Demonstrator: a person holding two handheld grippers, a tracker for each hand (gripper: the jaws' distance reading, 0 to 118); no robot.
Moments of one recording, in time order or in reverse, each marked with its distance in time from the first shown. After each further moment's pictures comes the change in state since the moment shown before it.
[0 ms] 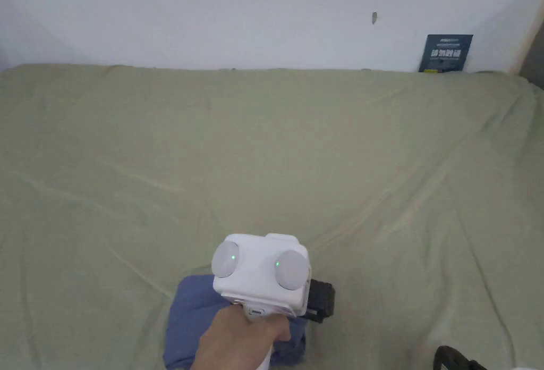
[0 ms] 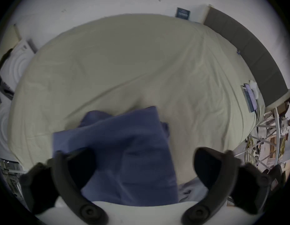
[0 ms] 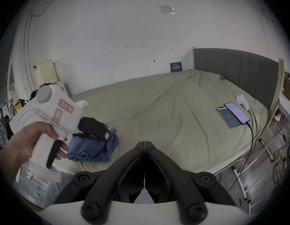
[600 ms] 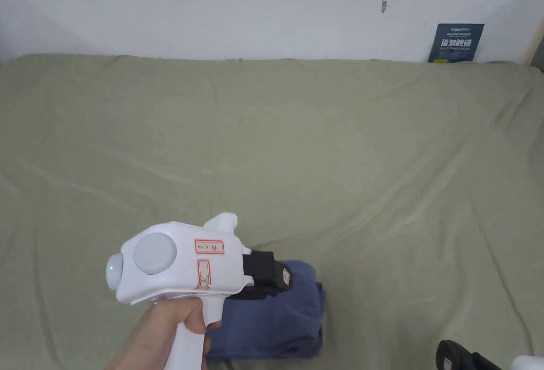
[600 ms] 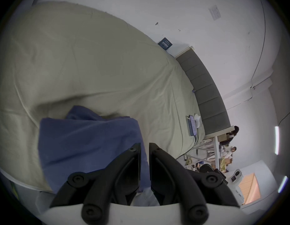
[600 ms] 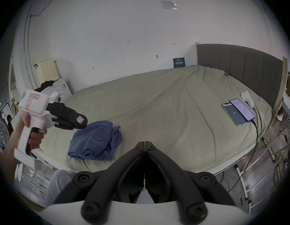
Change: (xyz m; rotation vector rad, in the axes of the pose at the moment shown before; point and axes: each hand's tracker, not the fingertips) left arm -0.121 -0.028 0.042 0.085 -0.576 0.337; right arm -0.014 -0.005 -0.015 -0.050 0.037 0.012
